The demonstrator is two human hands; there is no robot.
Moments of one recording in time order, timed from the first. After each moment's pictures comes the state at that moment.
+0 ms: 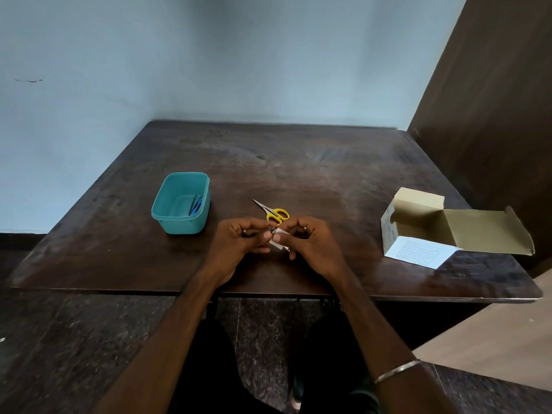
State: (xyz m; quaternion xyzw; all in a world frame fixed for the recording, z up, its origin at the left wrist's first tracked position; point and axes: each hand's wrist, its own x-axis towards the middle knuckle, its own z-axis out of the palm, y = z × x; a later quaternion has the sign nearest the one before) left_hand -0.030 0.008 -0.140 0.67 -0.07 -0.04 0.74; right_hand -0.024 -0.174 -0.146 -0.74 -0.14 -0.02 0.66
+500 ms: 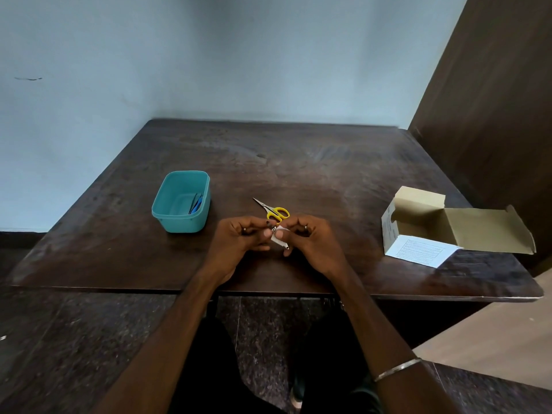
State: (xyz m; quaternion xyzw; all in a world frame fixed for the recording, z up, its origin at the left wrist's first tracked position) left_hand -0.030 0.008 -0.142 0.67 -0.08 -0.02 0.74; right_hand -0.020 -0.174 -0.152 -0.73 -0.14 -0.02 0.67
